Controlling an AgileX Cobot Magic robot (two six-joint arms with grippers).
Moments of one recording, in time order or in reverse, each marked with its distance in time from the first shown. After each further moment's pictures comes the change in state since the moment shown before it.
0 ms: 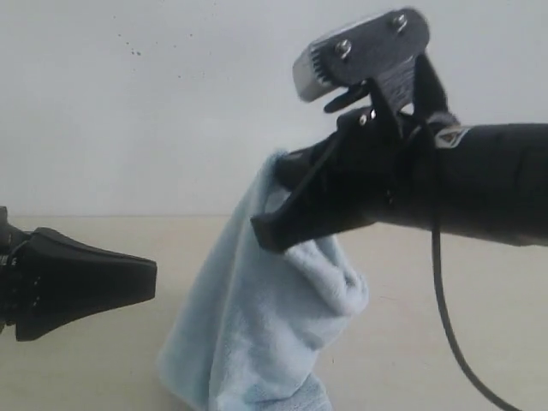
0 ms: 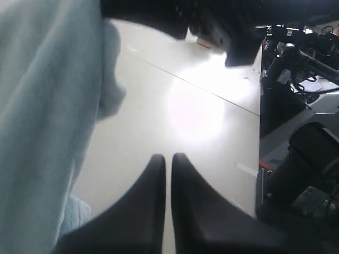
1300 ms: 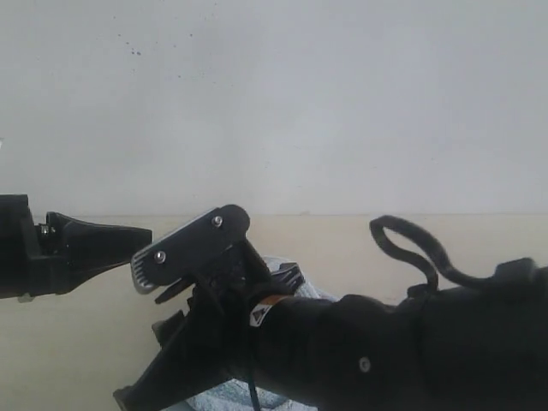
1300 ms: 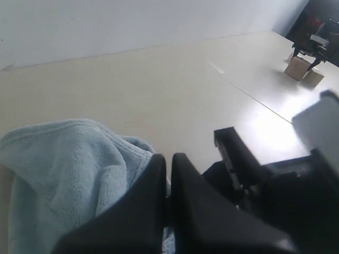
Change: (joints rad) left arm 0.000 0.097 0.000 -0.187 -0.267 0.070; right arm 0.272 0.372 -0.004 0.117 -0.221 0.048
